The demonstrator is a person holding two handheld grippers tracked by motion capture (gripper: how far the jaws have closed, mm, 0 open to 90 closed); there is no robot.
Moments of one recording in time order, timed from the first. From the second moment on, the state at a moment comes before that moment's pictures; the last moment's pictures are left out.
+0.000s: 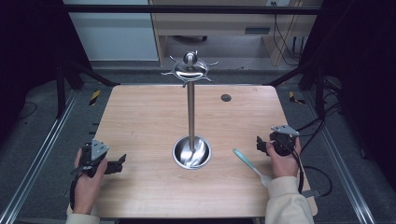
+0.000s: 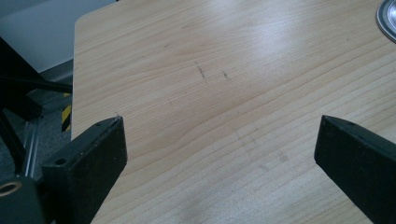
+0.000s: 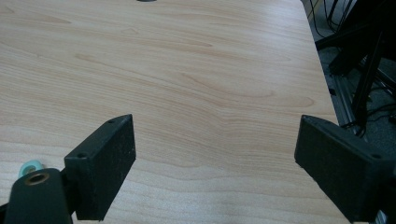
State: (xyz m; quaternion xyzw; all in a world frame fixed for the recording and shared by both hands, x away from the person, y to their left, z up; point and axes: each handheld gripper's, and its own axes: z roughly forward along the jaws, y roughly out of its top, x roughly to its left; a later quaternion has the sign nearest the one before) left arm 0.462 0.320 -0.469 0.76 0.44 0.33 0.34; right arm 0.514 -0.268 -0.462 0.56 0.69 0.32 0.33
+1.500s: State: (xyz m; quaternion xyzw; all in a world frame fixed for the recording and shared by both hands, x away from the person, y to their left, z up) left arm 0.462 0.320 -0.468 0.76 0.44 0.33 0.33; right arm 0.513 -0.203 -0.476 0.44 0.85 0.23 0.20
